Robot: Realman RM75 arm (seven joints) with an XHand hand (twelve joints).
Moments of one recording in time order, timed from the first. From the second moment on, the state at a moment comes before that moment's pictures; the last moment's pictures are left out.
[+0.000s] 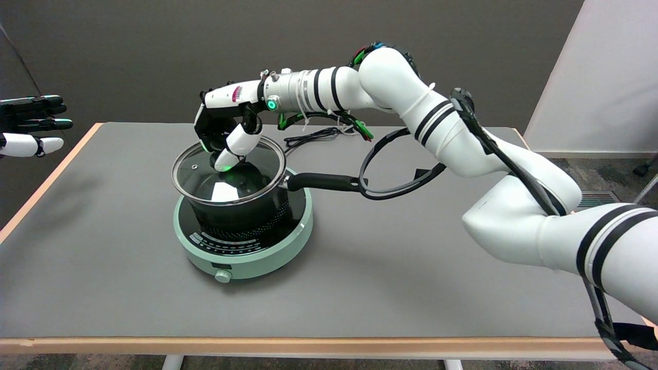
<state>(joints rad) 1.14 -1.42 -2.19 0.81 1.44 -0.71 -0.59</state>
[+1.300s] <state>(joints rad) 1.12 -1.39 -2.17 0.86 1.44 -0.73 -0.59</state>
